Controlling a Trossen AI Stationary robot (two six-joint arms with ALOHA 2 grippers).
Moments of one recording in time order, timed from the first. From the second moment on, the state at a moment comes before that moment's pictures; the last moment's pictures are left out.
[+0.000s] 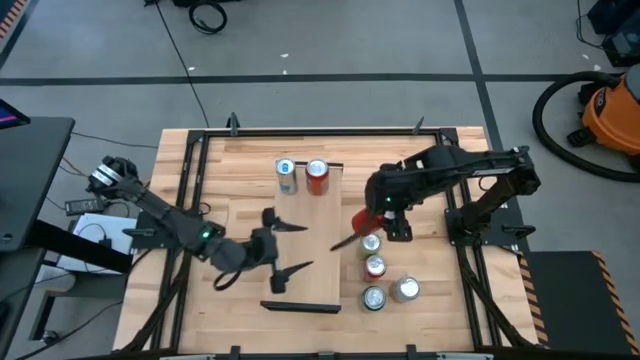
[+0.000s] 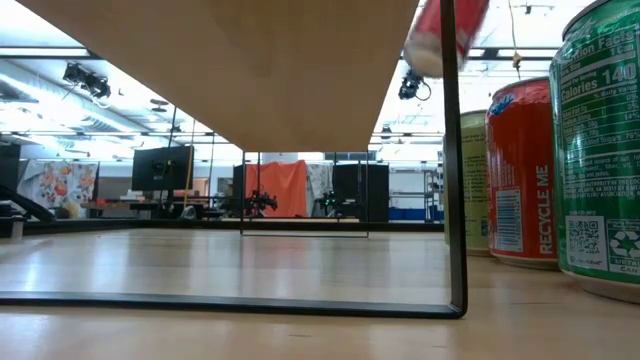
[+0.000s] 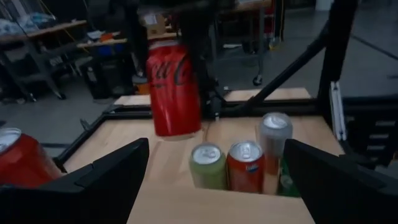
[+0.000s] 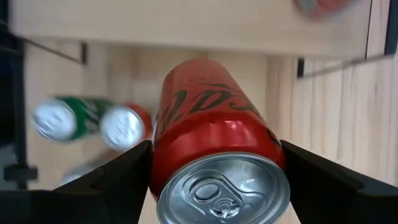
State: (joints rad) left arm -0.55 1.36 0.98 0.19 -0.74 -0.03; right arm 0.19 1.58 1.86 -1.50 0.06 0.18
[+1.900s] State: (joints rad) left arm -0.31 1.46 0.97 0.20 -0.53 -0.16; right arm 0.22 1.53 1.86 -1.03 0.24 0.15
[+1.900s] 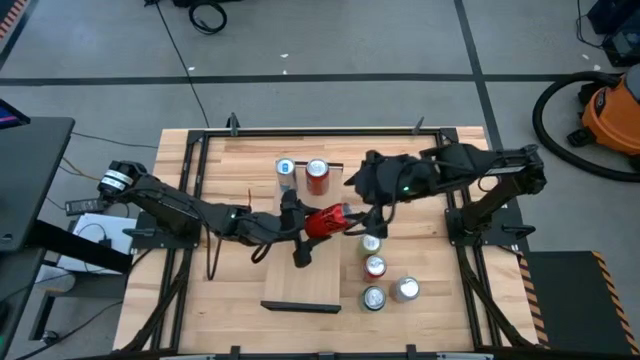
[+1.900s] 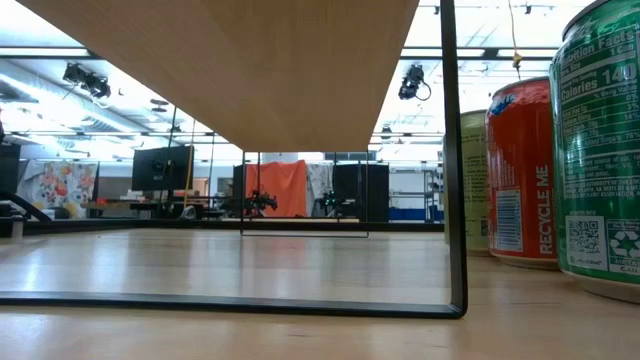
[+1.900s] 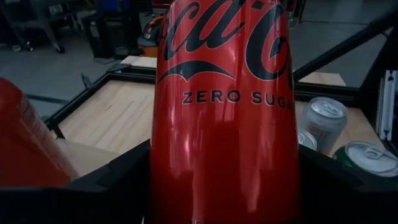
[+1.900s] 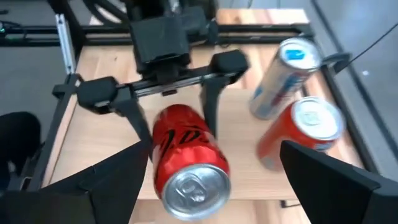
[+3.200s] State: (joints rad) left arm -0.31 1.56 0.97 0.44 -0.50 0.06; right arm 0.29 0.97 0.88 -0.32 0.36 0.23
